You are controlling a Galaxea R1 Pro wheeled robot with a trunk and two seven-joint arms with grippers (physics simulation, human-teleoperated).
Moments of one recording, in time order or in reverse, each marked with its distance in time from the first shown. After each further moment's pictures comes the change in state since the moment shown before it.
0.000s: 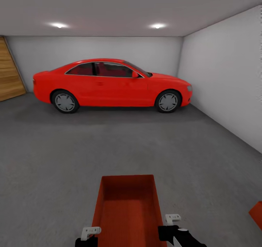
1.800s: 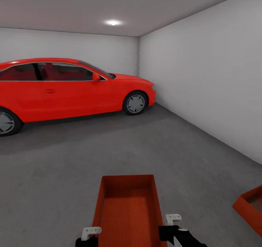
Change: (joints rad) left arm 0.000 -0.003 0.000 0.001 0.001 -0.002 0.001; right arm 0.000 -0.003 -0.004 -0.001 0.003 0.000 0.002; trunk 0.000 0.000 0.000
